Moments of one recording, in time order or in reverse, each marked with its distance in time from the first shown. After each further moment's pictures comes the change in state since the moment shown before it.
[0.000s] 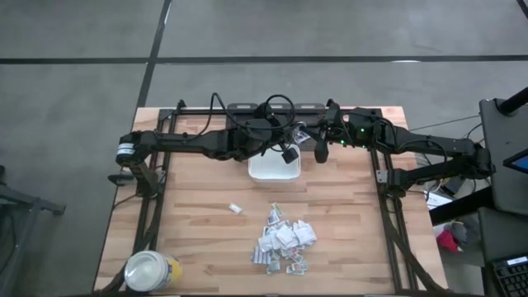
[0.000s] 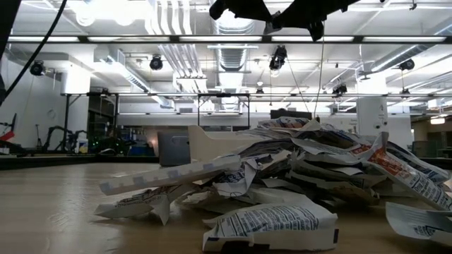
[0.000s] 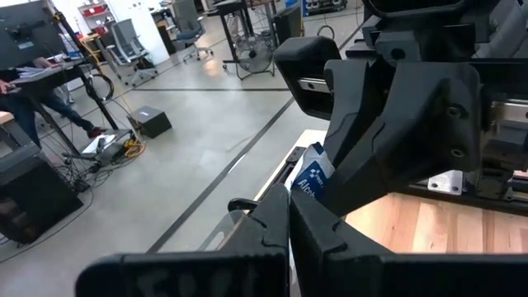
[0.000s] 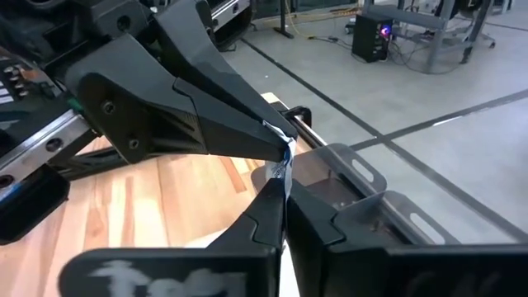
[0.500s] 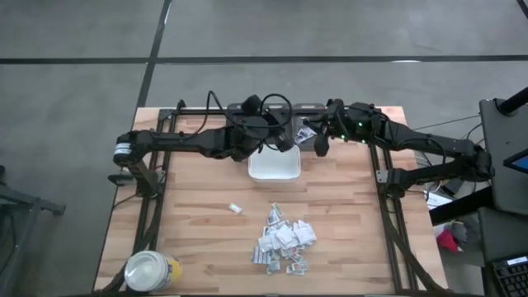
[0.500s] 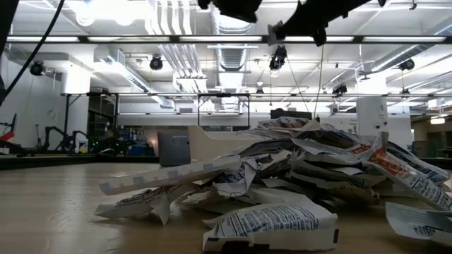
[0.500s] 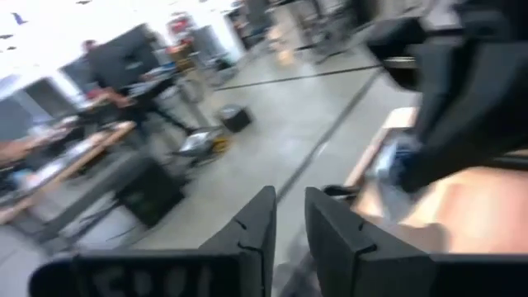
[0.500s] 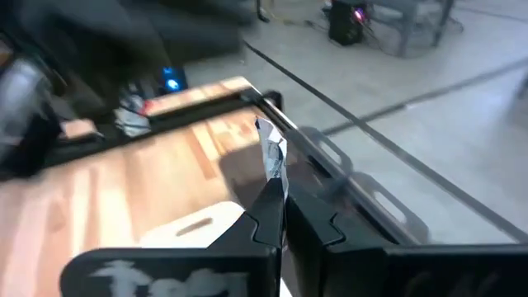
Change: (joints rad) left arm 0.003 -0.027 0.000 -0.019 -0.278 0.185; right arm -0.088 0.002 0.000 -0.066 0.002 -0.007
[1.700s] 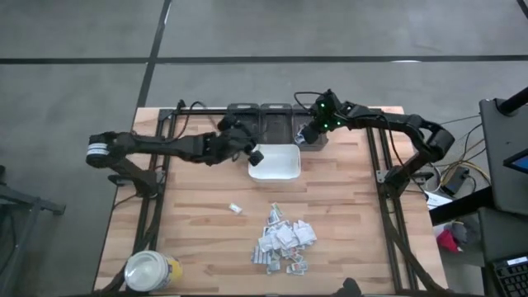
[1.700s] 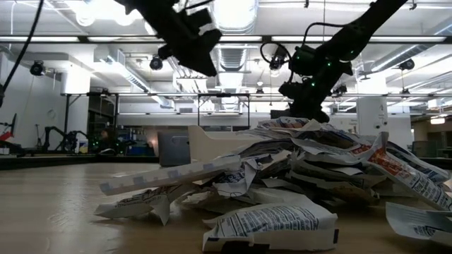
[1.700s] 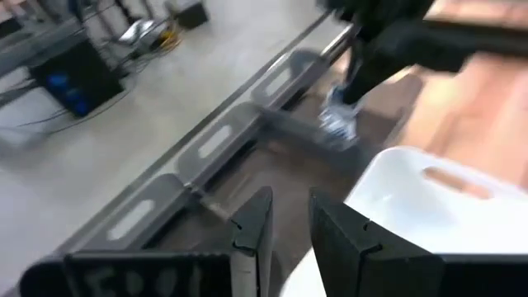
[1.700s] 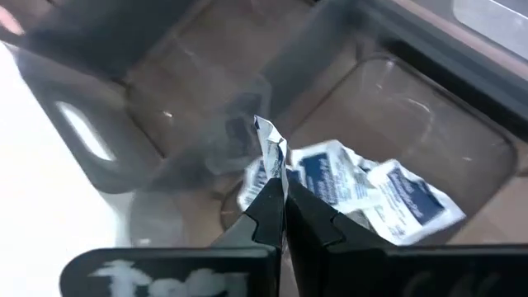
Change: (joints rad) left arm 0.074 -0.269 -0.542 -0.051 0.221 -0.427; right arm -0.393 0.490 -0.010 -0.113 -0.286 0.071
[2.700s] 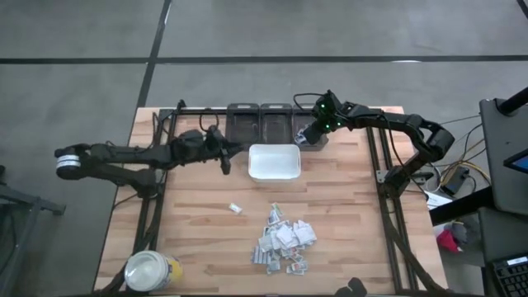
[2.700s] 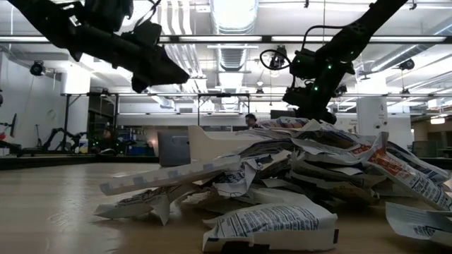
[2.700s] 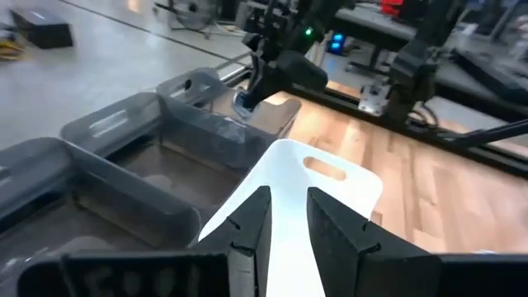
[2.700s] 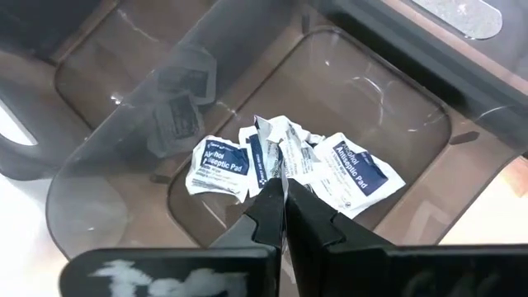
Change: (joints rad) left arm 0.165 -0.351 -0.568 0.509 0.550 -0.090; right arm -0.005 0.001 0.000 -0.064 0.105 -0.019
